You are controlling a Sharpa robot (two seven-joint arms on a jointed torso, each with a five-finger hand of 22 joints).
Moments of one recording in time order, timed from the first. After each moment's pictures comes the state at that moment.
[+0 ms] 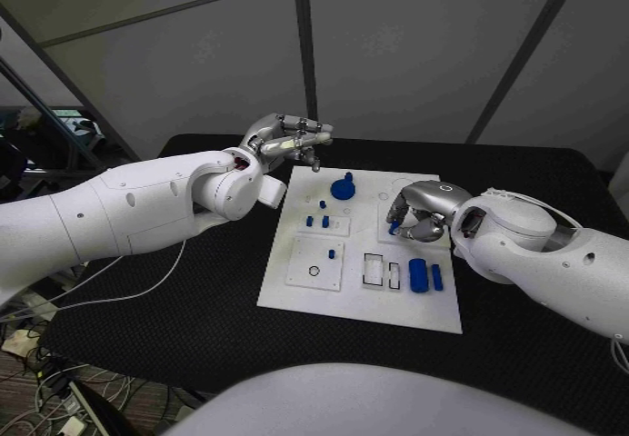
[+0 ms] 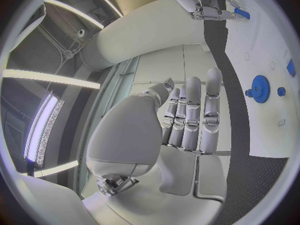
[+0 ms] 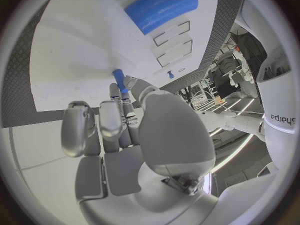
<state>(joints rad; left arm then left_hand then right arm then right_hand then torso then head) 1.07 -0.87 0.10 1.43 -0.15 -0.23 0.33 1.42 -0.12 0.43 0.02 0.05 0.99 0.18 0.17 0.07 1.02 0.11 0.35 0.11 1.12 0.03 1.01 0.41 0.13 1.20 0.12 0.42 0.97 1.08 -0.66 0.05 1.47 -1.71 -0.08 -0.16 1.41 -0.11 0.38 0.00 0.24 1.05 0.15 0.09 0.10 1.12 0.08 0.22 0.07 1.47 0.01 1.21 1.07 0.07 1.46 0.10 1.35 1.31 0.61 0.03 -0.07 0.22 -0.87</state>
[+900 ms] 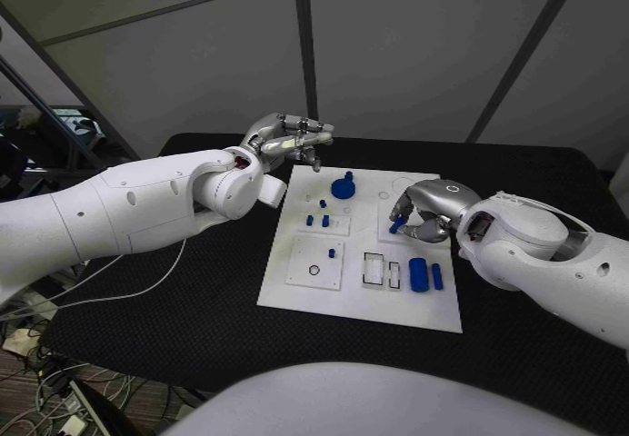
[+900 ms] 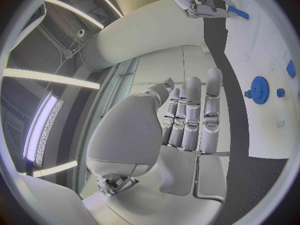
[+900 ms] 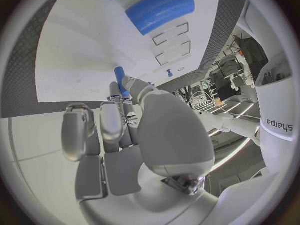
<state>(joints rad) 1.07 -0.87 0.10 1.43 -0.15 -0.22 0.32 1.42 -0.12 0.43 0.02 0.05 0.99 0.18 0.17 0.07 1.02 0.11 0.35 0.11 1.12 0.03 1.01 0.41 0.13 1.20 0.12 0.42 0.97 1.08 -0.72 0.04 1.55 -1.76 -0.14 -0.18 1.43 -0.09 0.42 -0.02 0.22 1.09 0.15 0.10 0.11 1.17 0.07 0.21 0.08 1.46 -0.01 1.25 1.10 0.05 1.46 0.09 1.41 1.31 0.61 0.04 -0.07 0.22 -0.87</state>
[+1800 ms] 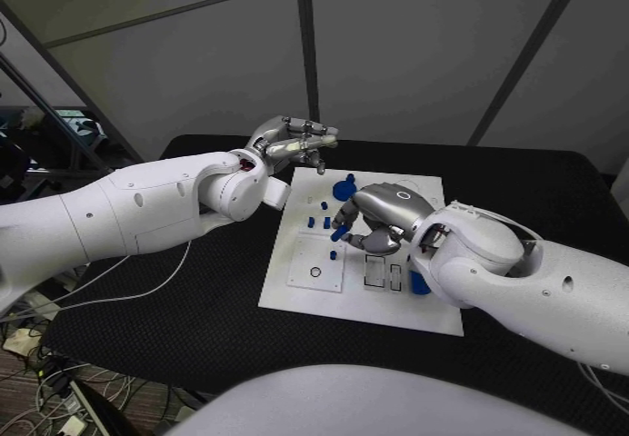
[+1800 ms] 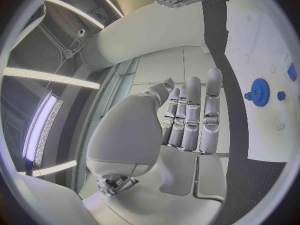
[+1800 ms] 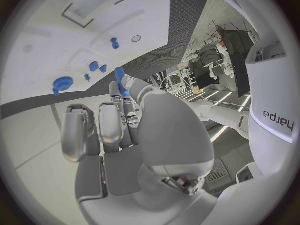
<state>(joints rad) 1.07 -0.85 0.10 1.42 -0.15 -0.22 0.32 1.42 -0.12 0.43 0.02 0.05 0.99 0.18 0.17 0.07 1.02 0.11 0.35 0.11 1.12 0.03 1.01 0.41 0.13 1.20 0.12 0.42 0.97 1.07 -0.60 0.03 1.68 -1.70 -0.22 -0.18 1.44 -0.09 0.42 -0.01 0.21 1.09 0.14 0.10 0.11 1.18 0.07 0.21 0.08 1.47 -0.01 1.25 1.11 0.05 1.46 0.09 1.41 1.31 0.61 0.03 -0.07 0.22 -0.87</state>
